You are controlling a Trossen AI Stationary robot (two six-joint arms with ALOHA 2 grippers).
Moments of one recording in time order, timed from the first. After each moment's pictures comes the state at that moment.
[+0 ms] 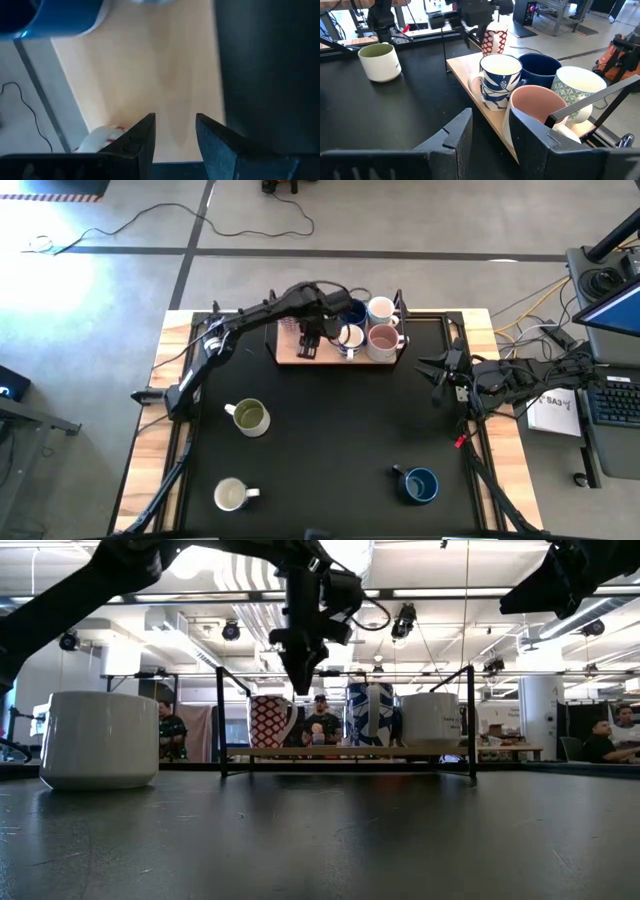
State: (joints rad) left arm 0.40 2.27 2.35 -1.51 -0.17 0.61; right arm 0.19 0.43 0.57 -0.54 0.60 0.21
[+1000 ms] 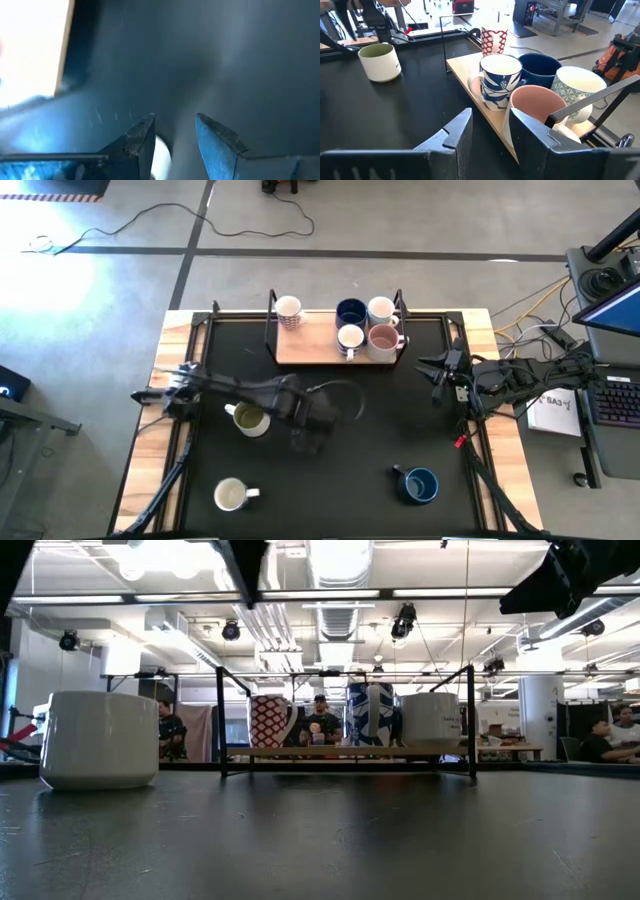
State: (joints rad) left arm -0.25 2.01 2.08 -1.57 -0.25 -0.57; right arm 0.19 0.43 0.57 -0.54 0.60 0.21
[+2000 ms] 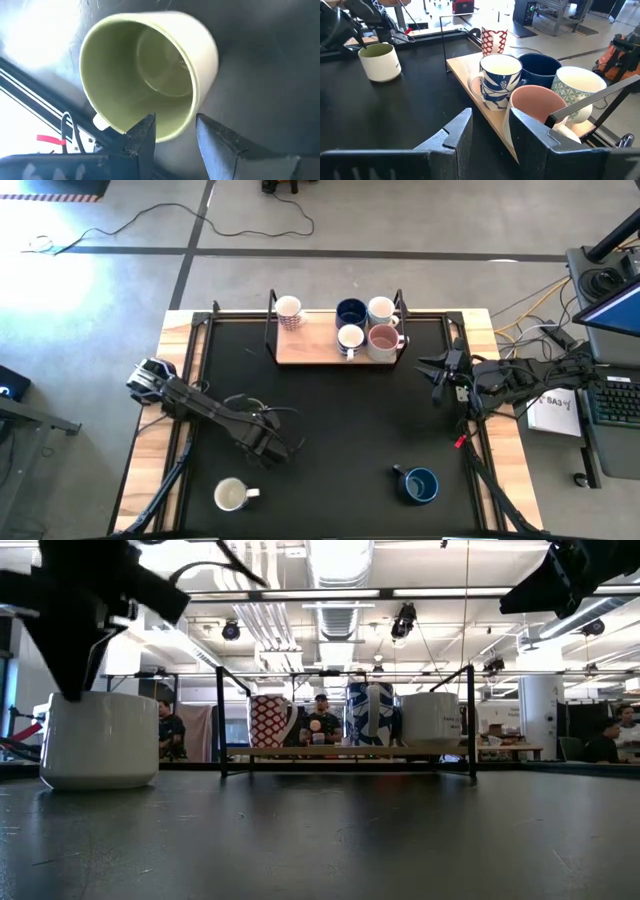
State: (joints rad) left arm -0.43 1.75 1.30 -1.45 -0.20 -0.90; right arm 0.19 0.43 0.57 -0.54 0.60 0.21
